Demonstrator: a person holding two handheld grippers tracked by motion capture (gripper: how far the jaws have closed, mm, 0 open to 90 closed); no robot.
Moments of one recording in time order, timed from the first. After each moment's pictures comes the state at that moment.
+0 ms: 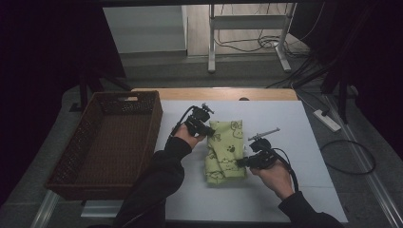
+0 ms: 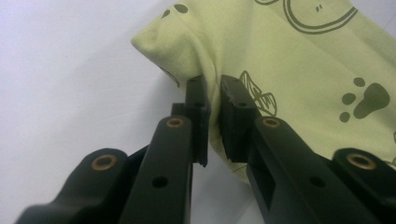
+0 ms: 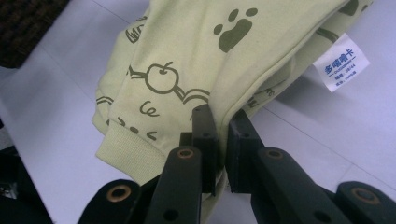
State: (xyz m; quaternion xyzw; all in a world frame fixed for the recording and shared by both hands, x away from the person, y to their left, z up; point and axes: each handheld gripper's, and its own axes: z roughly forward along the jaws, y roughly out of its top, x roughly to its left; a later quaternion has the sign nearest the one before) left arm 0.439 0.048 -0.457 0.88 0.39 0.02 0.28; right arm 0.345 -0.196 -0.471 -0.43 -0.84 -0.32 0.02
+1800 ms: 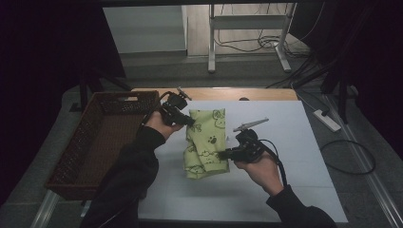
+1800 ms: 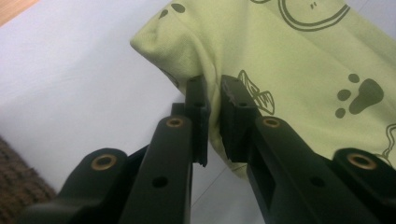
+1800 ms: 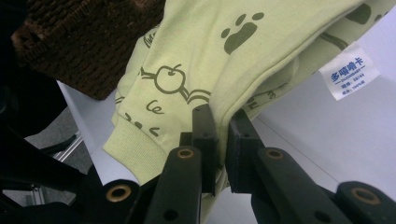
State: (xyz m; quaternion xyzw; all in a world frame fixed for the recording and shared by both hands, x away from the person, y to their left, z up) left arm 0.420 0.121 -0.387 0.88 0.38 0.03 0.27; right arm 0.336 -0.144 -0.421 -0.37 -0.85 -0.39 0.04
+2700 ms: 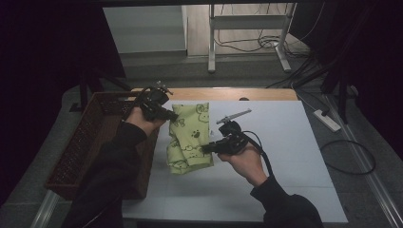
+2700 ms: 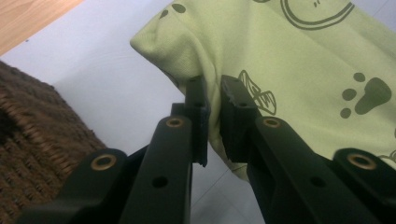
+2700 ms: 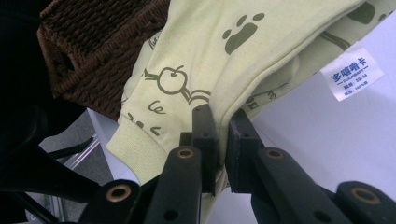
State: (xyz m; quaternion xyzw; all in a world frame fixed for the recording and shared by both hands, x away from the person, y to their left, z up) left arm 0.416 0.168 -0.368 0.88 0.40 0.05 0.26; right arm 0.348 -0.100 -0.406 -0.35 -0.85 -0.40 0.06
